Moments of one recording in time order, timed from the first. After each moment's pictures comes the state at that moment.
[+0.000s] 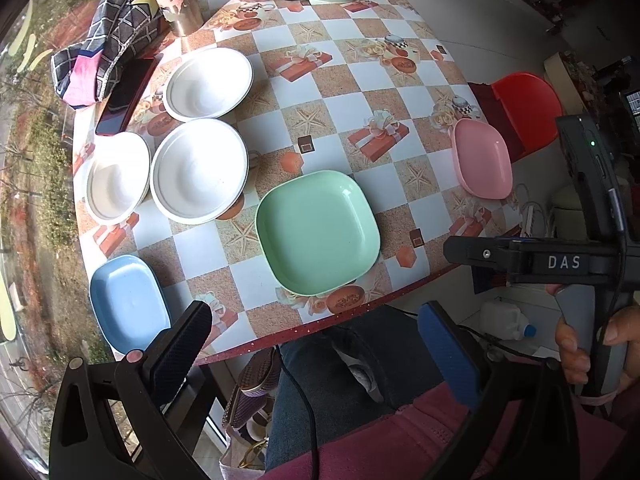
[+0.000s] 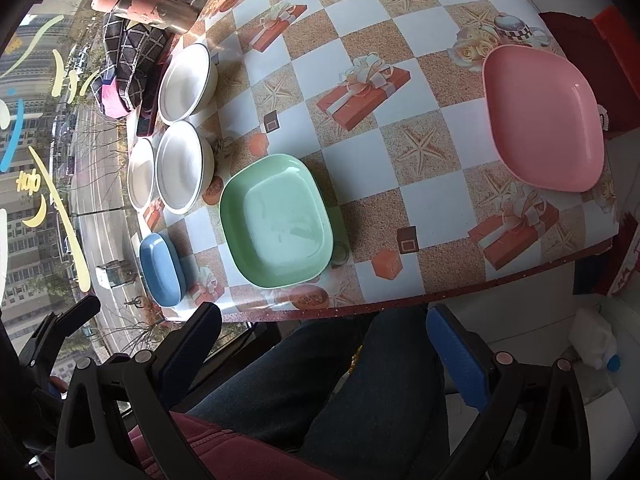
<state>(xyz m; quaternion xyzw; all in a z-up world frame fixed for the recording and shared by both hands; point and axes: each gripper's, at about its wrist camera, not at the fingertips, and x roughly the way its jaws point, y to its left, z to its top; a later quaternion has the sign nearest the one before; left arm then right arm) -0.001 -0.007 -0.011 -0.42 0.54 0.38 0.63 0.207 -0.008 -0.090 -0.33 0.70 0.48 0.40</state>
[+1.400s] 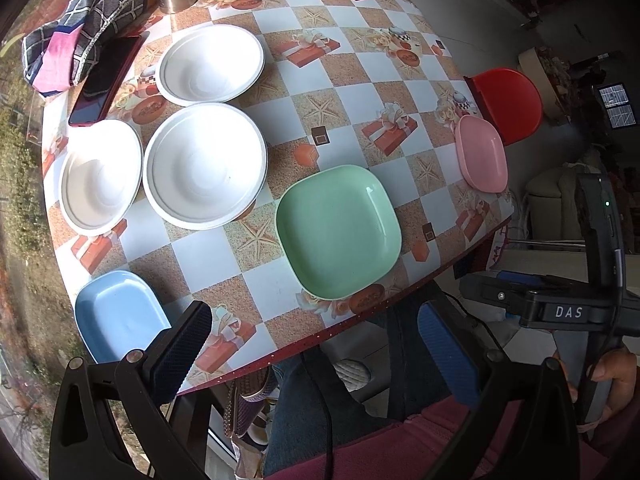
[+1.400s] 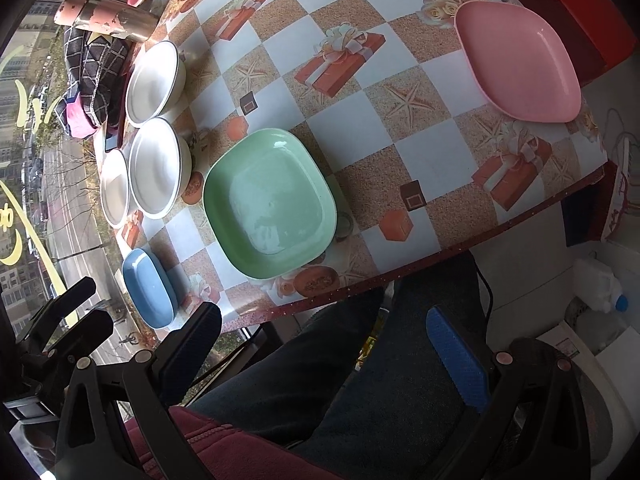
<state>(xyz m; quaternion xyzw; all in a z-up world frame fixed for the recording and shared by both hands) -0.051 0.025 -0.052 -0.46 0.53 0.31 0.64 0.171 -0.033 -0.097 -0.33 0.72 0.40 0.45</state>
